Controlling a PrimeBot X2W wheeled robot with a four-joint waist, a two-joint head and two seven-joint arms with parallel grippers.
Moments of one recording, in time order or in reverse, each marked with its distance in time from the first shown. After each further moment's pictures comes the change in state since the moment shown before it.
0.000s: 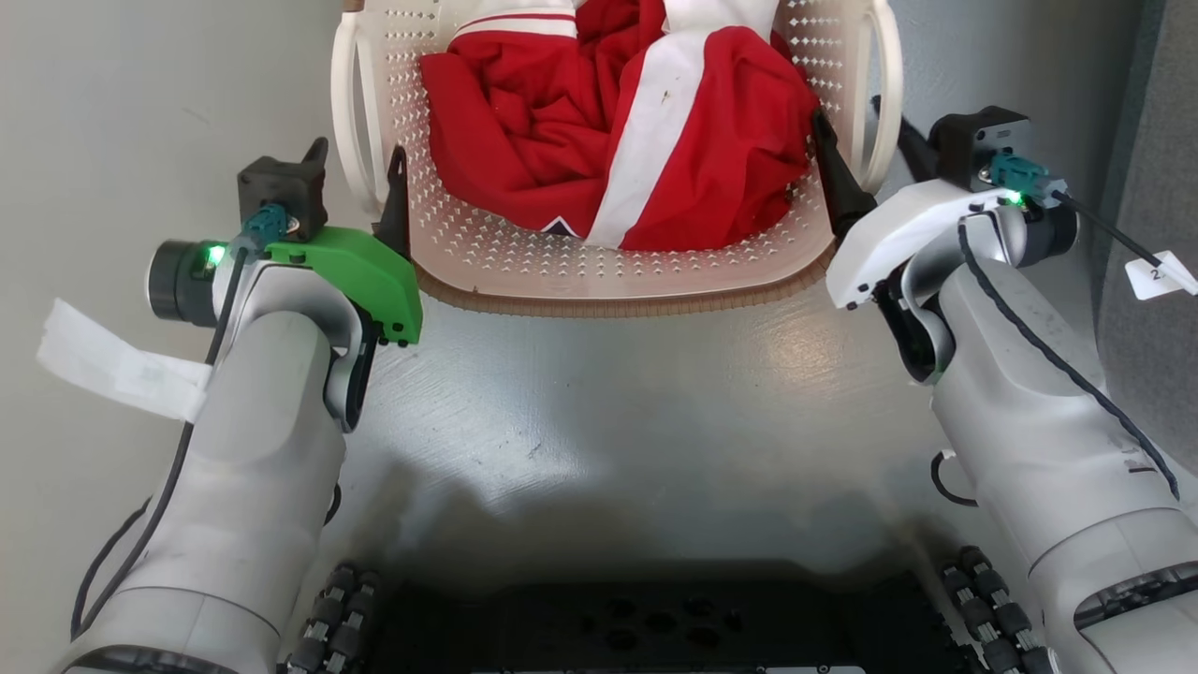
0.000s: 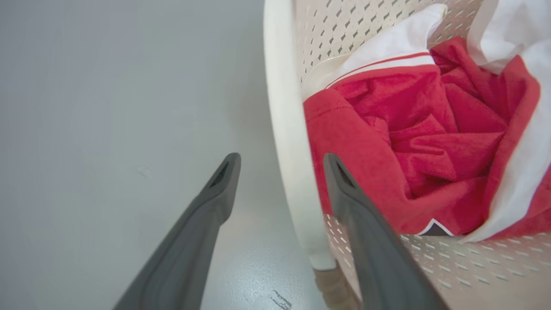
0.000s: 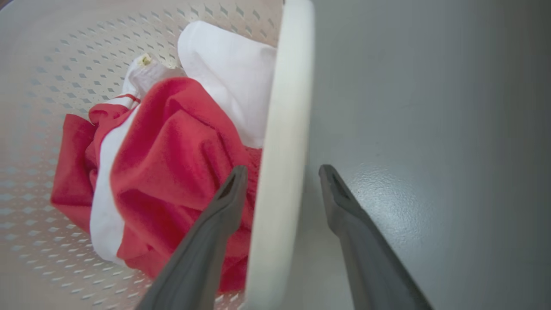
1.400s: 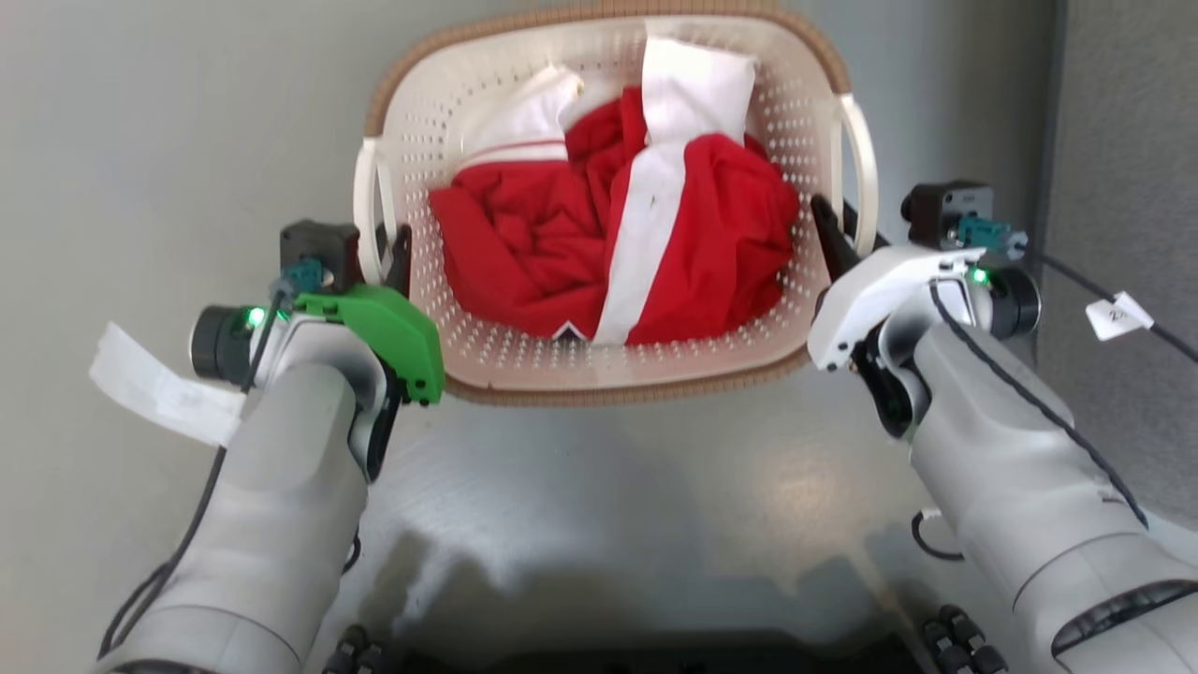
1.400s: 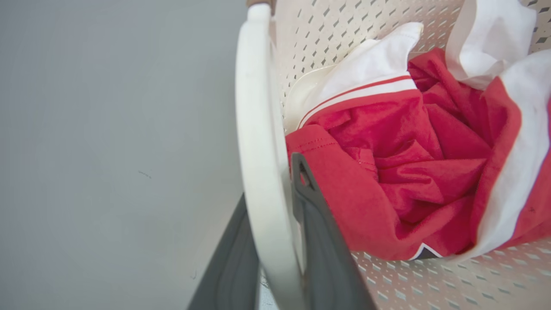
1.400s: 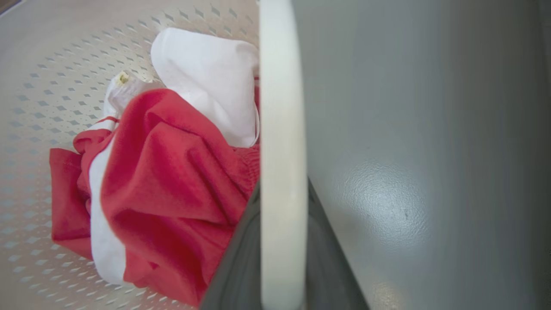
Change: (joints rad) left arm 0.018 -0.027 -0.084 0.141 -0.089 -0.025 -0.001; right arm 0.017 0.022 0.094 0.159 0.165 0.004 -0.004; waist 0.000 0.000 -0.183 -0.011
